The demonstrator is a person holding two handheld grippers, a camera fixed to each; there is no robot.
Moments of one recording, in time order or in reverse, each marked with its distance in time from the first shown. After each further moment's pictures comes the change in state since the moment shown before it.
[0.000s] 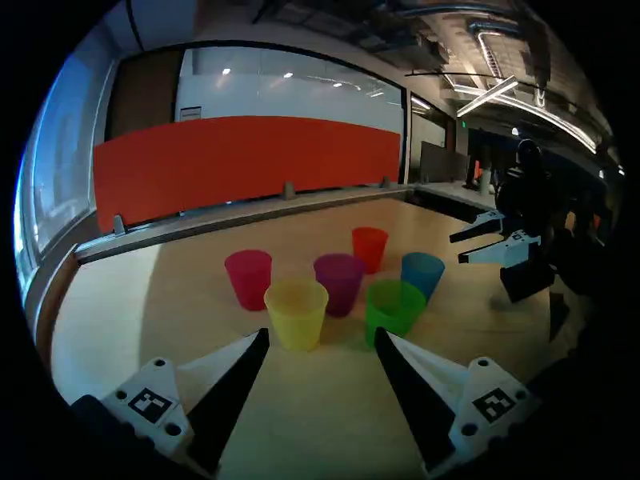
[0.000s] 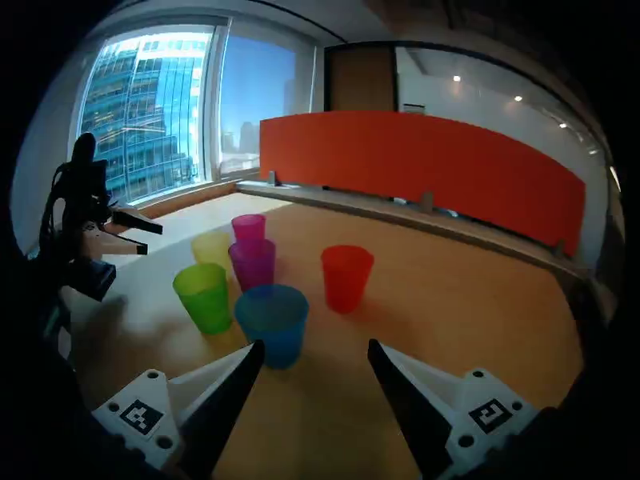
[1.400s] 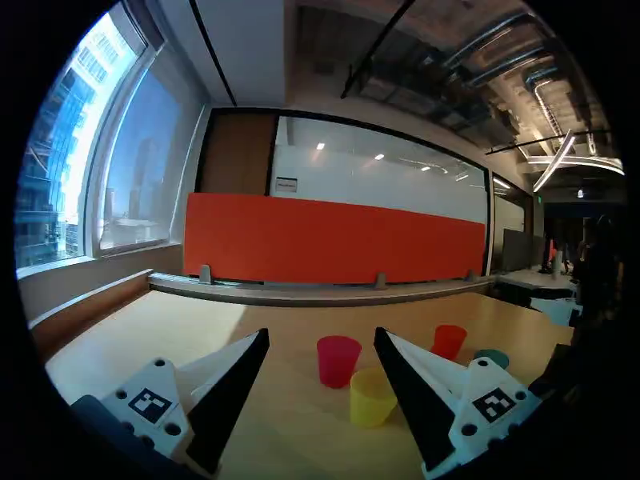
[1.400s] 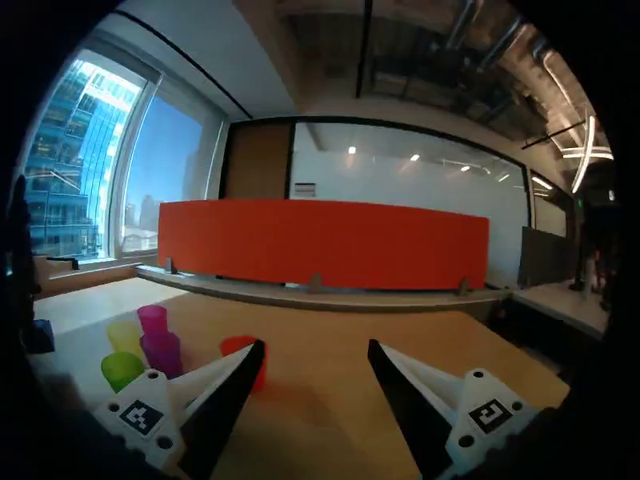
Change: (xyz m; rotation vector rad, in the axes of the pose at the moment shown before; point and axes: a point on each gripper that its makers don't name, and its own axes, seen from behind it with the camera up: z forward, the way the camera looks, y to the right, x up) left arm 0.073 -0.067 -0.029 0.404 0.366 -0.132; right arm 0.078 0.078 -0.021 -0.502 0.372 0.062
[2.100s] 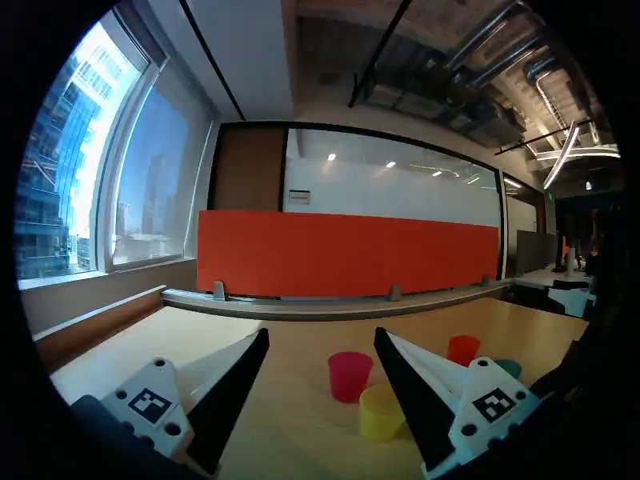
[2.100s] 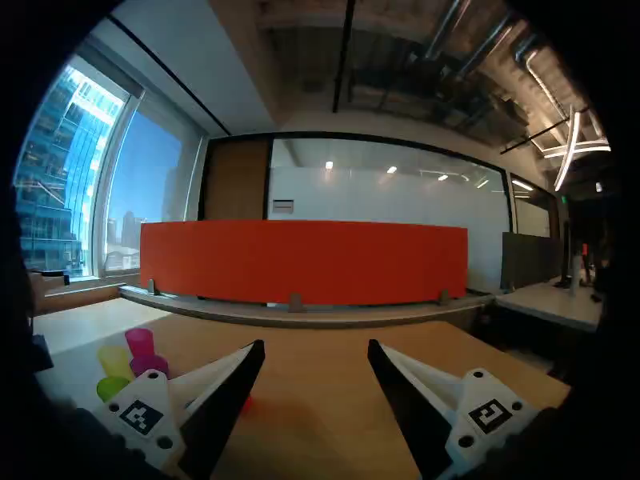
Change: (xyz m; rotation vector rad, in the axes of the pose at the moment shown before) left arm 0.022 -0.006 0.006 0.072 0.050 0.041; right arm 0.024 0.017 -0.001 -0.074 0.054 0.050
